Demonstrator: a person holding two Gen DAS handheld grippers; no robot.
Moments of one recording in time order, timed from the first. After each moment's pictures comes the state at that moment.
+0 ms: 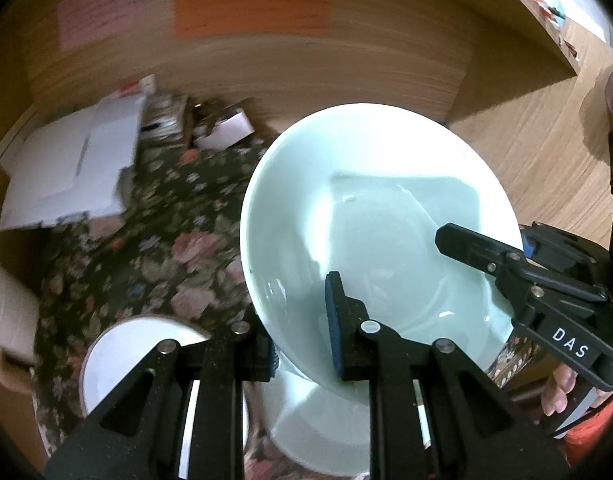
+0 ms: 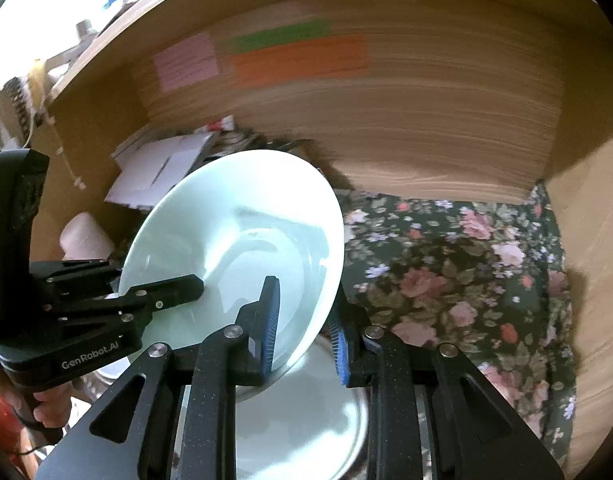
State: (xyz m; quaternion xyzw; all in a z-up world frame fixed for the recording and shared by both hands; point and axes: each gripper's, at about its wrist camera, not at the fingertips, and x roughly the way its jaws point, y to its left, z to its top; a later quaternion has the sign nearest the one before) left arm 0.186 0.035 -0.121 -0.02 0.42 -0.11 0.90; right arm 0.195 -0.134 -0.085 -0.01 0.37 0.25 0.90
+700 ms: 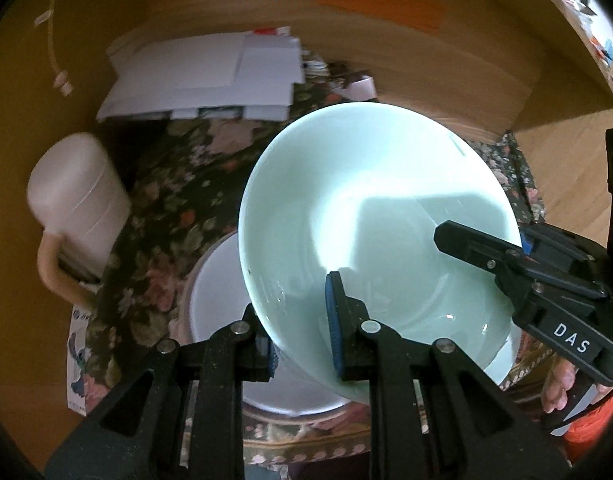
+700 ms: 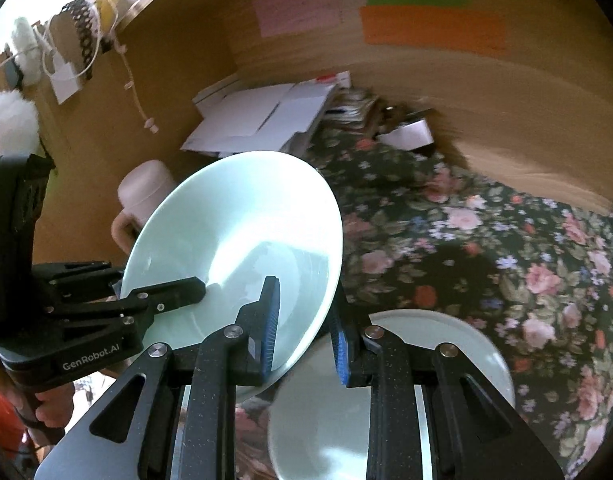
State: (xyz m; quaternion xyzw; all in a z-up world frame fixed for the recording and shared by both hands) left arm 0.122 0.139 -0.152 -0.06 0.44 -0.01 0.89; right arm 0.165 -0.028 -0.115 -0.03 0.39 0.35 0.85
